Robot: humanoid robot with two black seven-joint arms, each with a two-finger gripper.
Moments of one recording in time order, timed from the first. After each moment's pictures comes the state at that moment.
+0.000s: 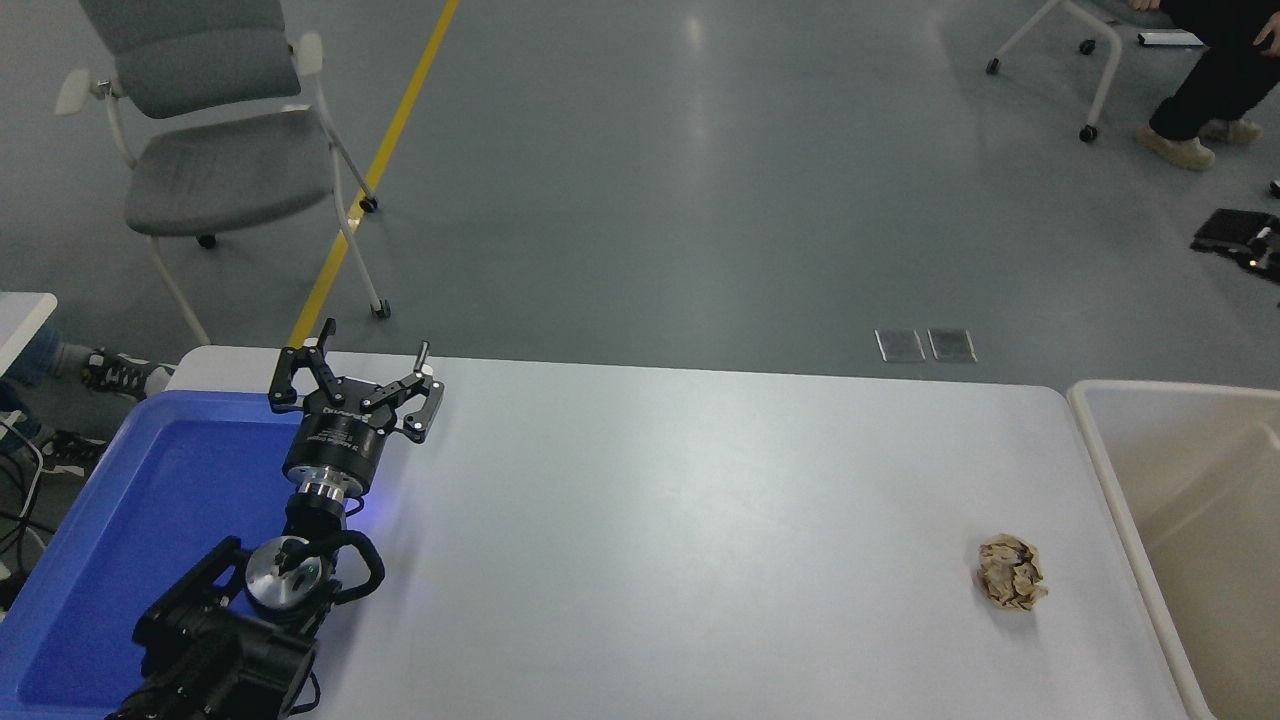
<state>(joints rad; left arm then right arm) -0.46 0.07 -1.19 -0.58 -0.22 -0.67 -0.15 1.97 -0.73 -1.24 1.31 -0.32 0.02 -0.02</state>
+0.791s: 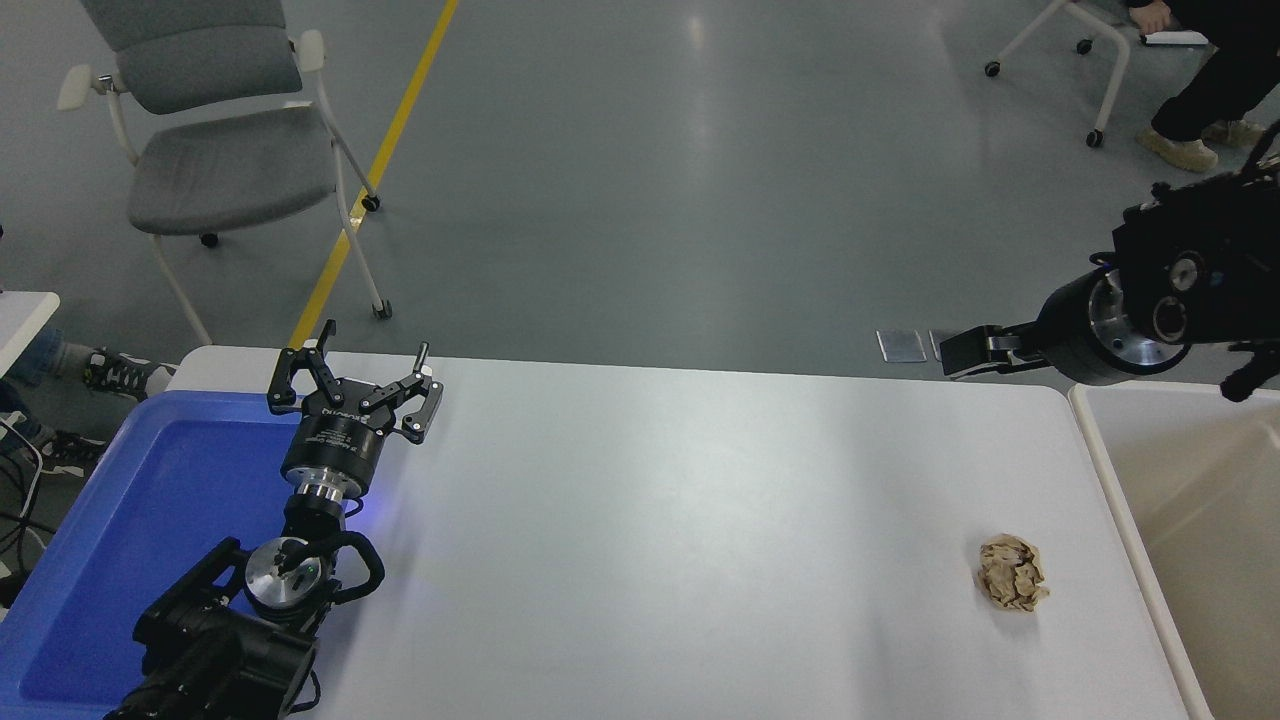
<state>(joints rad) -0.46 0.07 -1.19 -0.58 -0.22 -0.67 -0.15 2.14 -0.33 -1.35 1.61 -0.25 0.22 -0.02</state>
